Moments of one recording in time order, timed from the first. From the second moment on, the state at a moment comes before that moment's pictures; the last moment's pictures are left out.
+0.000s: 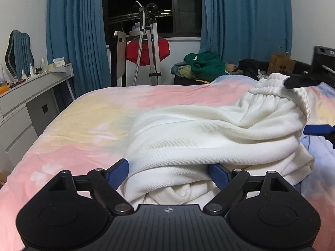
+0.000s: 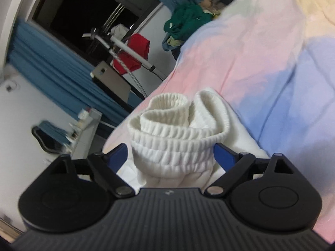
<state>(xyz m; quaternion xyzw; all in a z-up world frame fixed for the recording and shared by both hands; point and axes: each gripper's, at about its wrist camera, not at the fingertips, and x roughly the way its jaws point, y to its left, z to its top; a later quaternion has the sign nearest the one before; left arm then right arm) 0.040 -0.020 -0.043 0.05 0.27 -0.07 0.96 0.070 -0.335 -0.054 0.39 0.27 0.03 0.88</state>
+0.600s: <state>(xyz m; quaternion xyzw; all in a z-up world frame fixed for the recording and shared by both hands) 0.058 -0.016 -0.043 0.01 0.27 -0.07 0.96 0.075 -0.323 -0.056 0.34 0.22 0.00 0.91</state>
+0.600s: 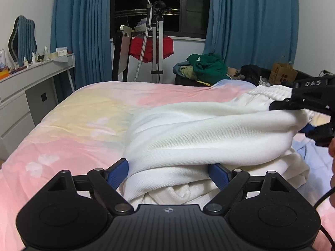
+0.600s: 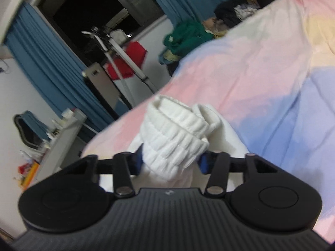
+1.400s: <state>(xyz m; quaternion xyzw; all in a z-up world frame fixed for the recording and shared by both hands) 0.040 -0.008 -0.049 0.00 0.31 -0.11 0.94 0.062 -0.375 -0.084 0.41 0.25 -0.13 0.87</state>
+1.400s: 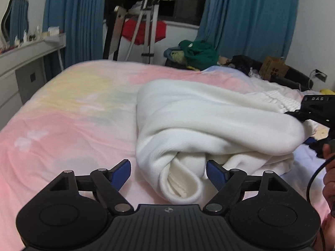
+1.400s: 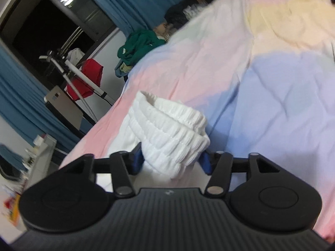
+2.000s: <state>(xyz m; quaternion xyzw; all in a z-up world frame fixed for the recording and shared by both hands) 0.080 0.034 -0.071 -0.13 0.36 -0.07 0.92 0.075 -0.378 -0.126 0.50 0.30 -0.08 0.81</state>
